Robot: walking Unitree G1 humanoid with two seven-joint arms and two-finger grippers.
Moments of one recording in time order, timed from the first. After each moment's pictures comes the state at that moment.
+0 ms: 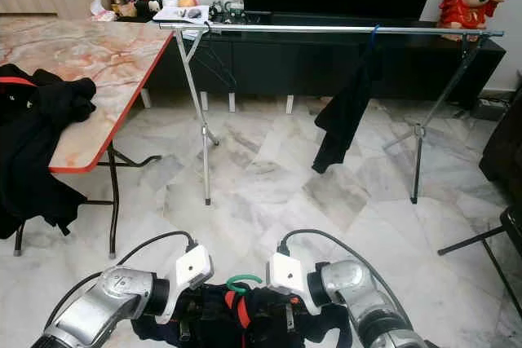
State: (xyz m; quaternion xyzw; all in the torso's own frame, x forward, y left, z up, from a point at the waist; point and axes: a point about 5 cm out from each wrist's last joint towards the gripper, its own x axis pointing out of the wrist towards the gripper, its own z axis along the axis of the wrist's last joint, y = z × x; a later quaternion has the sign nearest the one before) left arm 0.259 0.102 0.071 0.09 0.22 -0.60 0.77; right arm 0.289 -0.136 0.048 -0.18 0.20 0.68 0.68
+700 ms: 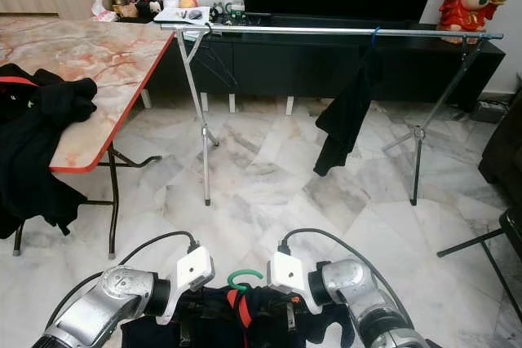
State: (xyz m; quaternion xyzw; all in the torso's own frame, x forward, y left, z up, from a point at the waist) left arm 0.258 0.101 0.072 0.09 0.21 -0.61 0.76; right arm 0.290 -0.136 0.049 -0.18 0.20 0.68 0.68
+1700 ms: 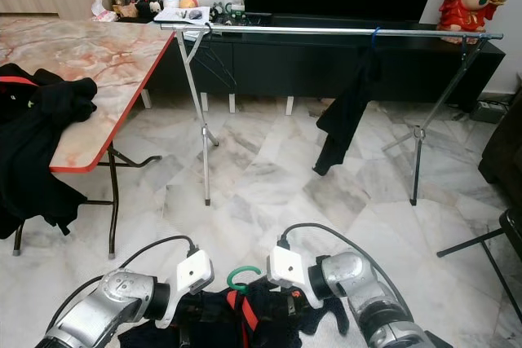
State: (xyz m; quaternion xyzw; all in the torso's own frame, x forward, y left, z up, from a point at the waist) left arm 0.258 0.110 0.059 0.10 0.24 -0.59 0.77; right arm 0.295 -0.143 0.056 -0.19 0.22 0.69 0.66
